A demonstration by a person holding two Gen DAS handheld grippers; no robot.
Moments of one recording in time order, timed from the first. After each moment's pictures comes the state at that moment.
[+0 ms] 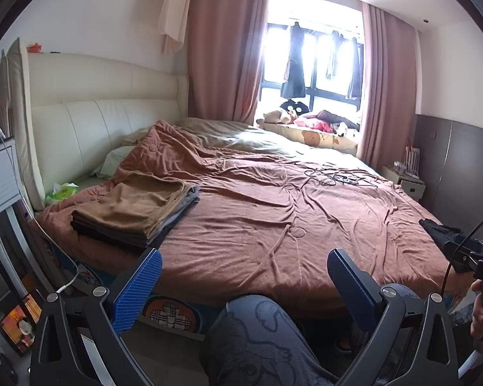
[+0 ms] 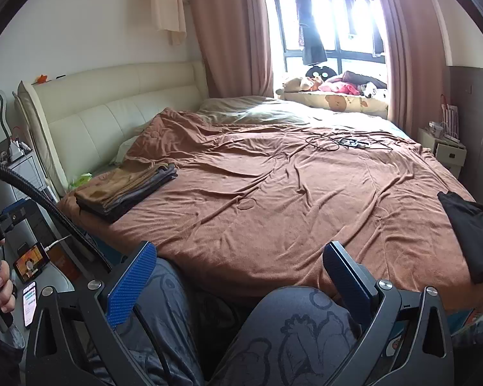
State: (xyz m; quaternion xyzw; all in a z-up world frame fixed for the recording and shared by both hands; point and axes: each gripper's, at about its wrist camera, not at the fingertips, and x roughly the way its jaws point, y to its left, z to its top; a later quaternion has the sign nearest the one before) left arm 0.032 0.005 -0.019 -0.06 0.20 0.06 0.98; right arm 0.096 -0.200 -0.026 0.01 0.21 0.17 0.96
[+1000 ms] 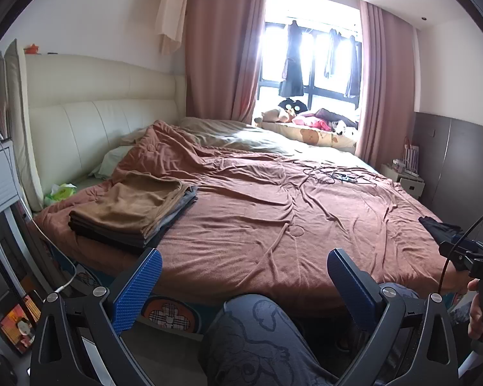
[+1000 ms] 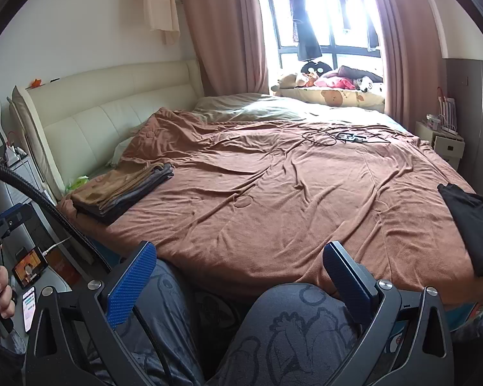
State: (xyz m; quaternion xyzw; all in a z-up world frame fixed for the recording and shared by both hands) left arm 0.035 0.001 -0.019 -0.05 0.20 0.06 0.98; right arm 0.103 -0.207 -0.029 0.02 0.22 0.17 0.96
